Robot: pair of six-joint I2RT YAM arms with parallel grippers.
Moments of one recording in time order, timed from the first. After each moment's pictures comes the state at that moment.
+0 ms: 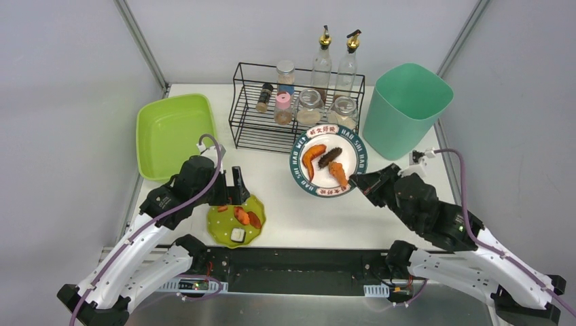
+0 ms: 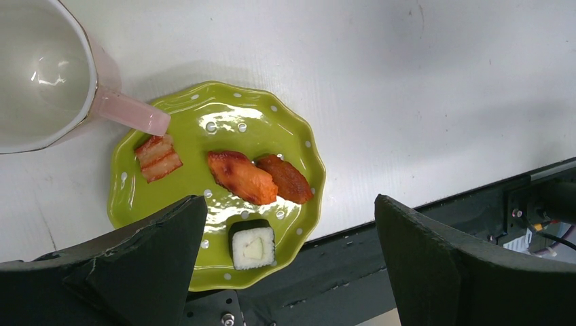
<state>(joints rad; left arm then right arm) -0.56 0.70 0.81 -0.86 -0.03 -0.53 1.02 0.56 0.88 -0.78 0.52 1.31</state>
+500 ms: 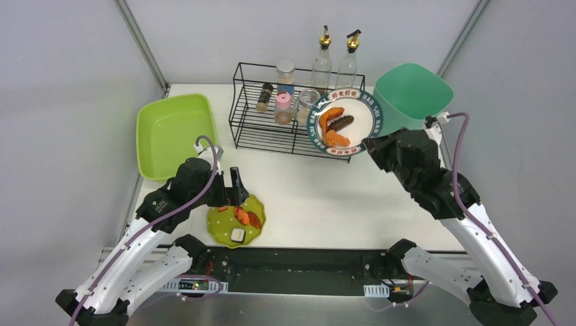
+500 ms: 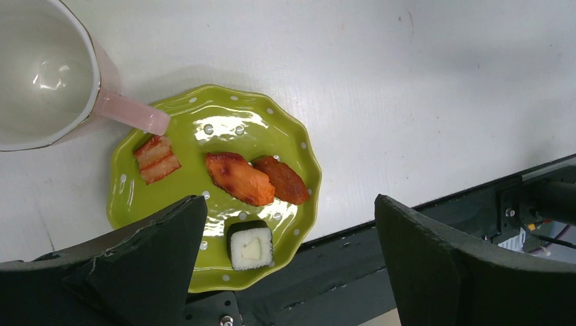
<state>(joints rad) -0.56 0.66 0.80 -0.86 -0.03 -0.53 0.72 0.84 1.18 -0.81 0.50 1.18</state>
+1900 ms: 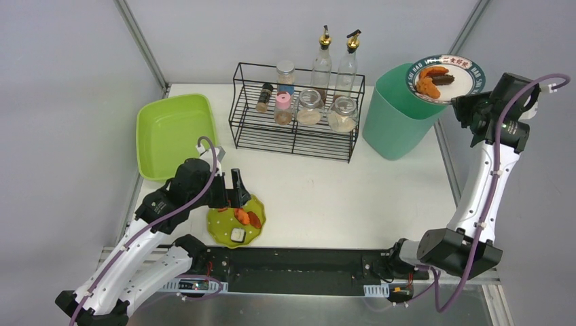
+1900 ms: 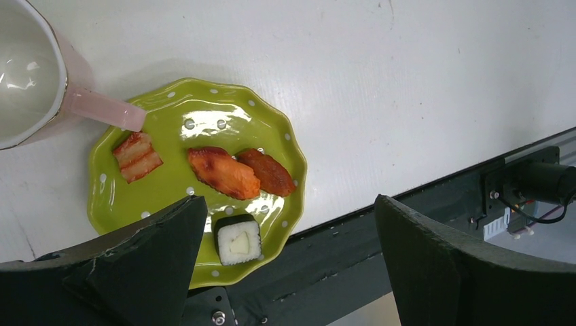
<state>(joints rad) -0.56 0.65 0.80 -0.86 0.03 -0.53 -0.40 1.31 1.62 -0.82 -0.07 1.08</state>
